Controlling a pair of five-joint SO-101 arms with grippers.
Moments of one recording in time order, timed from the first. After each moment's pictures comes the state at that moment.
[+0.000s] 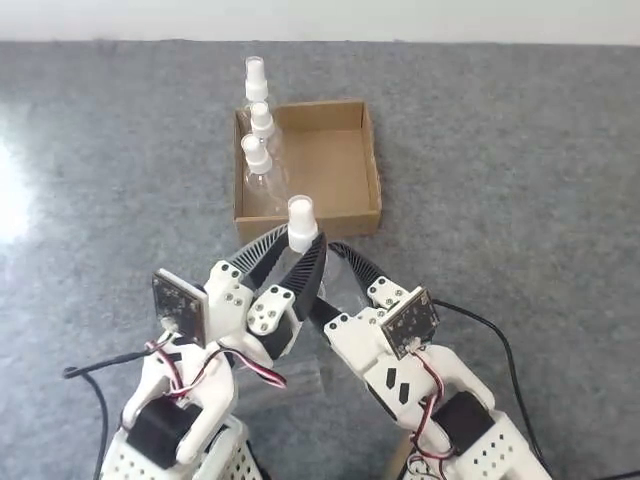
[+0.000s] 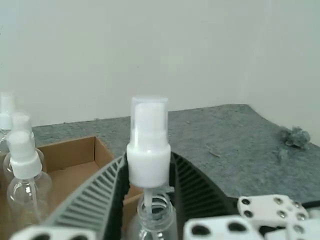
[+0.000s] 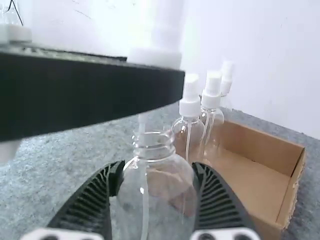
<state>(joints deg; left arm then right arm) 26.0 -103.3 80.1 43.1 15.3 -43.4 -103.2 95.2 24.2 1.4</state>
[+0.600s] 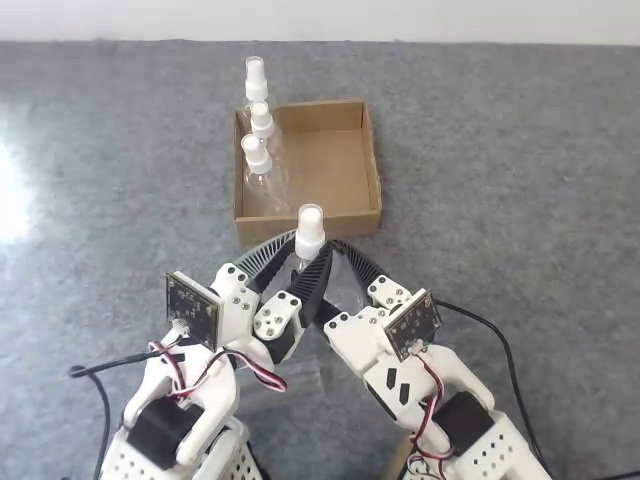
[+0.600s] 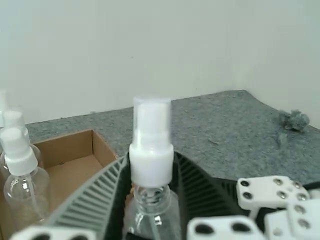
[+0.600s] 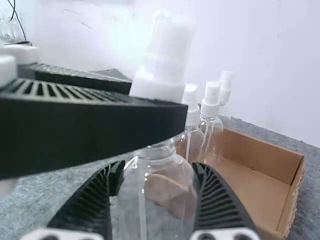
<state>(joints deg) 27.5 -103.3 80.1 45.2 12.4 -43.4 -103.2 95.2 22.2 1.3</state>
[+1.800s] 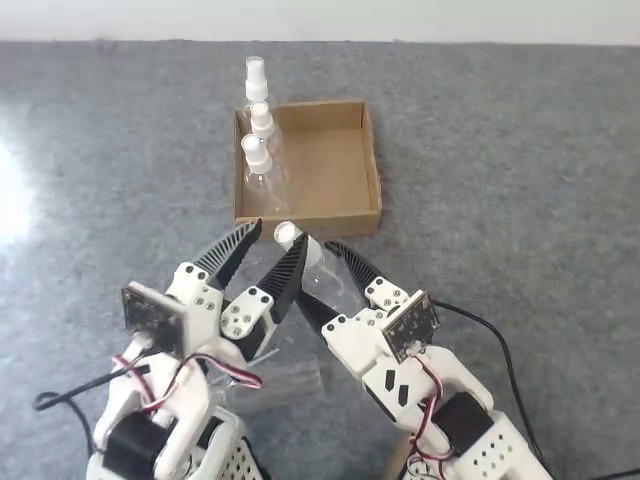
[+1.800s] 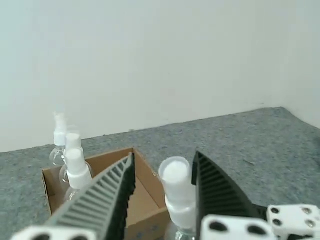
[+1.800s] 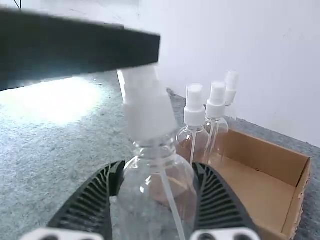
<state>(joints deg) 19.2 -103.3 70.4 52.3 9.1 -44.4 -103.2 95.2 22.2 1.3</state>
